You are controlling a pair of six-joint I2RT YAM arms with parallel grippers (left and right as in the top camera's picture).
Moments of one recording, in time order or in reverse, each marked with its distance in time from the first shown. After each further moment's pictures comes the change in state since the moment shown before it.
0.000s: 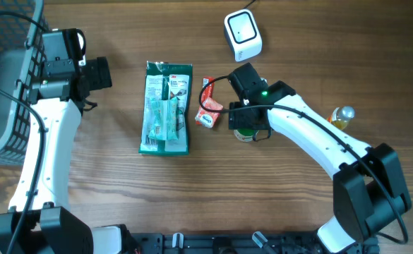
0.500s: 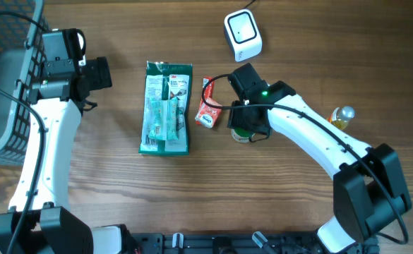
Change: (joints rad) left arm 0.000 0.000 0.000 0.000 0.000 0.000; right arm 0.000 0.000 0.000 -0.011 -0.069 0.163
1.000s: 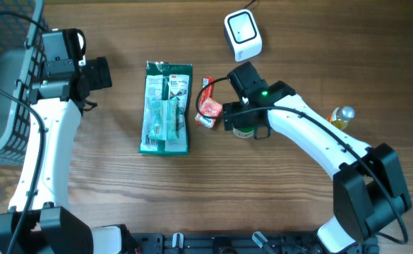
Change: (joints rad) left arm 0.000 0.000 0.000 0.000 0.000 0.000; right arm 0.000 0.000 0.001 0.021 0.073 -0.221
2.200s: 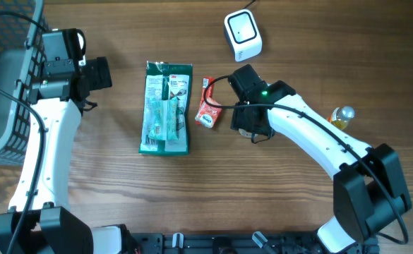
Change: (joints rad) left arm 0.000 0.000 0.000 0.000 0.000 0.000; right arm 0.000 0.000 0.003 -0.067 -0.016 0.194
